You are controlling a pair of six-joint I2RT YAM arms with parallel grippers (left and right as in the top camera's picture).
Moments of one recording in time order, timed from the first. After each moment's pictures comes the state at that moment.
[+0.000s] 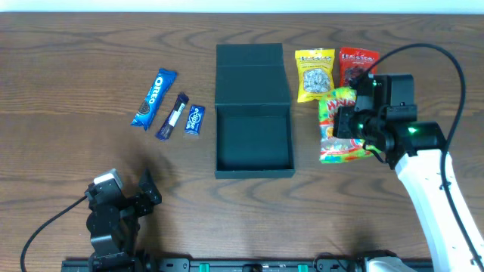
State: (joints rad) left arm 0.16 0.01 0.16 -0.60 0.02 -0.28; right arm 0.12 1.32 1.11 -0.76 -0.19 0.19
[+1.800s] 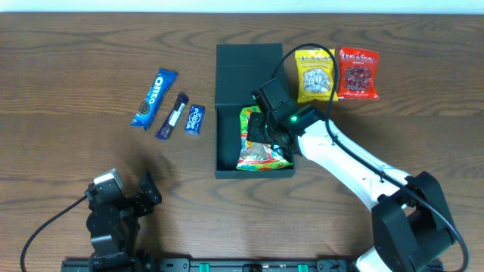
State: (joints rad) left arm 0.16 0.01 0.16 -0.60 0.02 -0.28; right arm 0.60 1.74 1.21 -0.59 -0.06 0.74
